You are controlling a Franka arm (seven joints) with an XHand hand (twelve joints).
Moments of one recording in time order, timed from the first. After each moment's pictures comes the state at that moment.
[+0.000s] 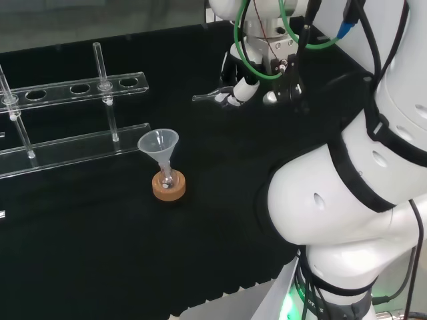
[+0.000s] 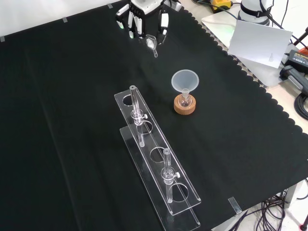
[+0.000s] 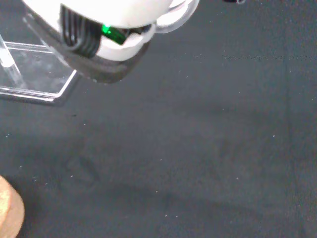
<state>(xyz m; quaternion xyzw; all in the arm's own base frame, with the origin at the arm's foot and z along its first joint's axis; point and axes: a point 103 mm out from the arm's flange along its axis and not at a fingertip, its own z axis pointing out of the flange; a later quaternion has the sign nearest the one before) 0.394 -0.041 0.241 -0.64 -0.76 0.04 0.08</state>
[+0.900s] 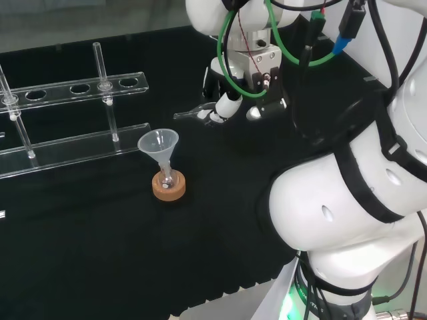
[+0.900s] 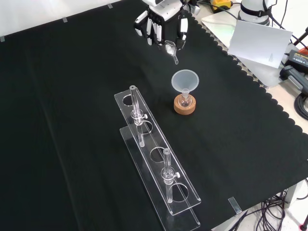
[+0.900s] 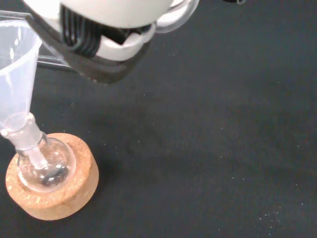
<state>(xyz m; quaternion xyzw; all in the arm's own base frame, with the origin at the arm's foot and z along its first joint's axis) 0.356 0.015 0.241 -0.63 -0.77 0.06 0.09</state>
